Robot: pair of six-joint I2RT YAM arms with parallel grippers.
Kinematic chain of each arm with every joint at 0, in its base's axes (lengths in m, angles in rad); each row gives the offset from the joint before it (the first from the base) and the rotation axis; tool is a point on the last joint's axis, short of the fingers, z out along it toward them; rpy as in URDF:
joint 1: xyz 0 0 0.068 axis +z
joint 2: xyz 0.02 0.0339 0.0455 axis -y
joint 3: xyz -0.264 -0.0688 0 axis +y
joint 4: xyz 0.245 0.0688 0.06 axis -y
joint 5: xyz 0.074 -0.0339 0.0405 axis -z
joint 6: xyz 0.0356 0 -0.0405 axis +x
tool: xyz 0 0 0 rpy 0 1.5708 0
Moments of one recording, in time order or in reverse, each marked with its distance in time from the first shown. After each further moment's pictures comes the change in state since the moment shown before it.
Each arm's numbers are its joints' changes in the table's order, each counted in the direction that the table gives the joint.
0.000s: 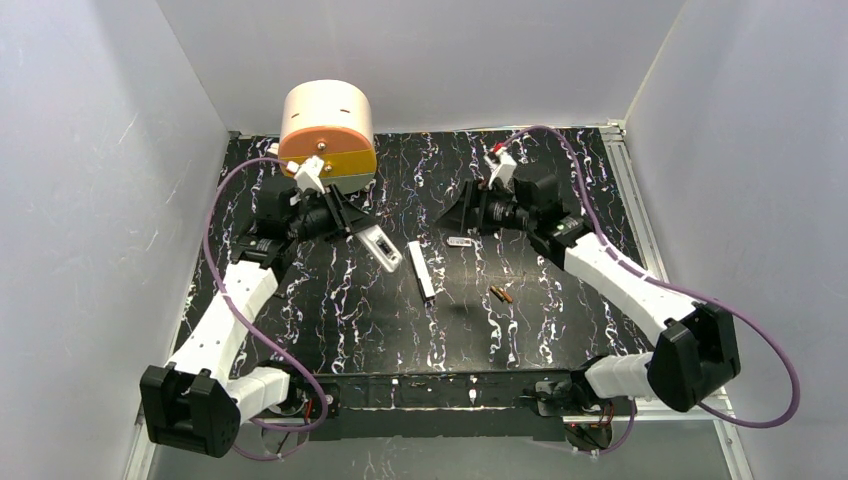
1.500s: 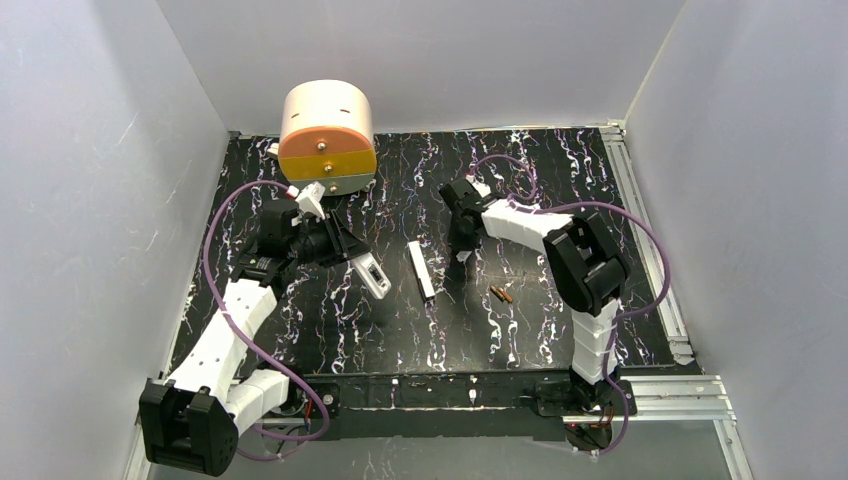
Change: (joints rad) left arm 0.027 0.104 0.143 -0.124 -0.106 0.103; right arm 0.077 -0.690 -0.380 -0.446 0.743 0.238
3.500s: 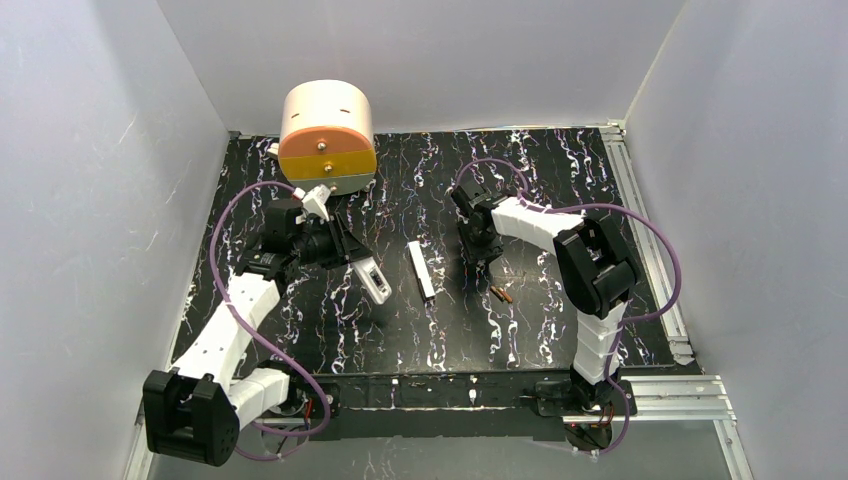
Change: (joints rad) left arm 0.000 -0.044 0.001 -0.015 0.028 0.027; right arm -0.042 0.056 0.042 -0.211 -0.077 -0.551
